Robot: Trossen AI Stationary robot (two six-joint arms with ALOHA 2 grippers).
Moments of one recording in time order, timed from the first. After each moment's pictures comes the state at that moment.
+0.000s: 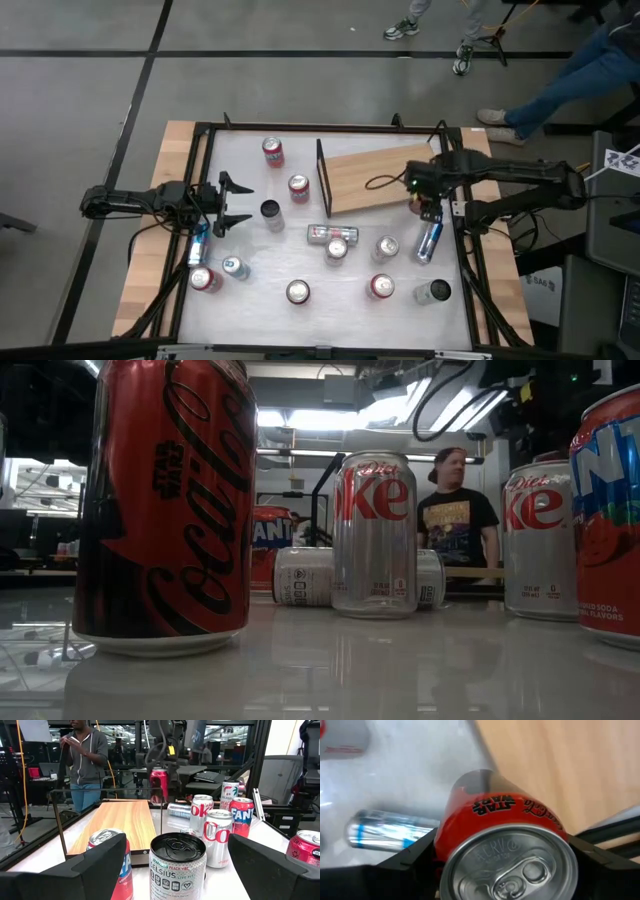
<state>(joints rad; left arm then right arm) -0.05 0.01 0.01 0.04 -0.12 -0.02 -0.17 1.14 1.05 -1.41 0.10 0.04</state>
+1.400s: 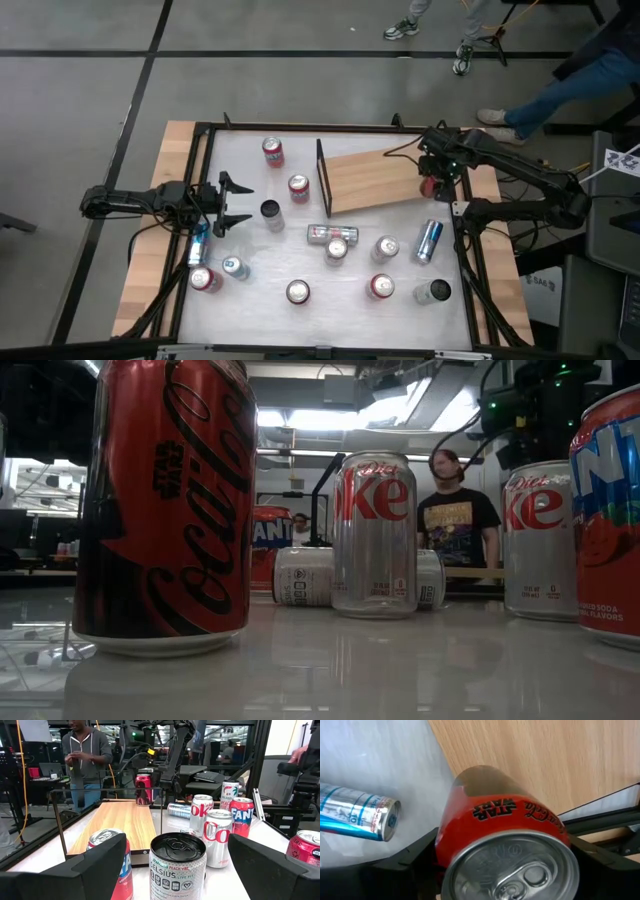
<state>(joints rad) -0.05 0.01 0.01 0.04 -0.12 -0.02 -0.66 1.11 0.92 -1.32 0.09 -0.51</state>
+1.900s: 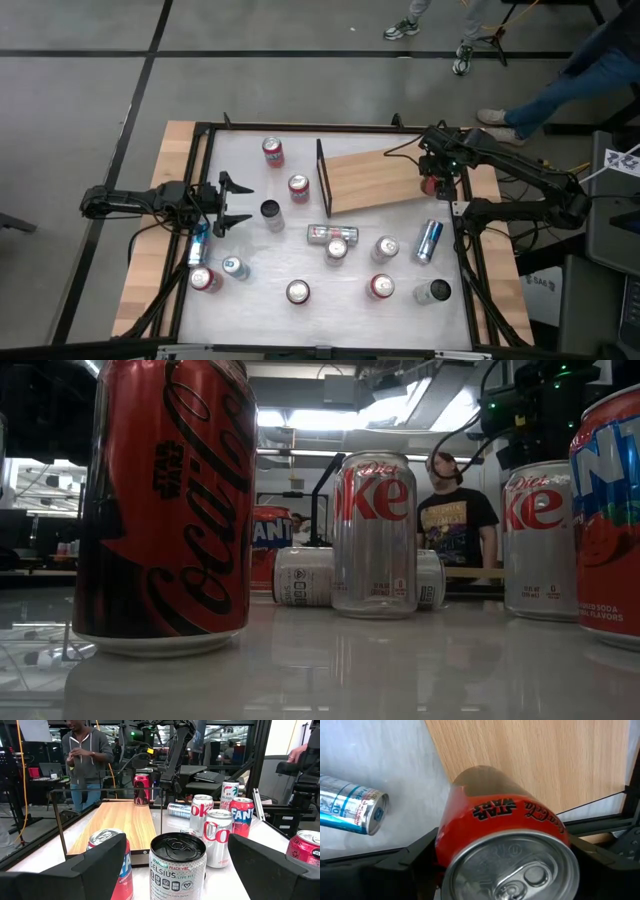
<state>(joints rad) -0.05 0.01 0.01 0.04 -0.12 -0.02 -0.66 1.11 0.92 -1.31 0.11 -0.59</state>
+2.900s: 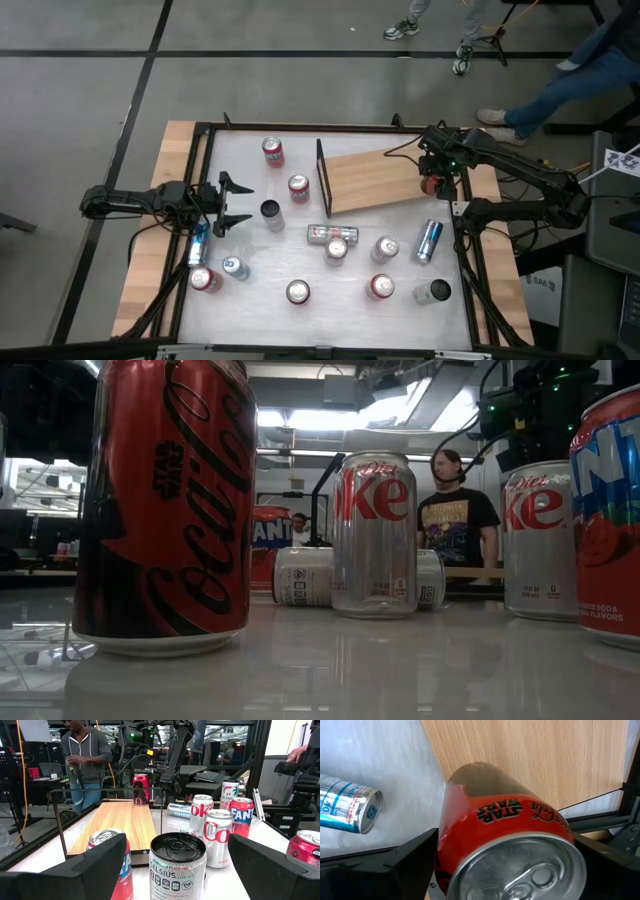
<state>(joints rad) -0.05 0.01 0.01 0.04 -0.12 -0.02 -0.66 1.11 0.92 -1.31 0.13 -0.59</state>
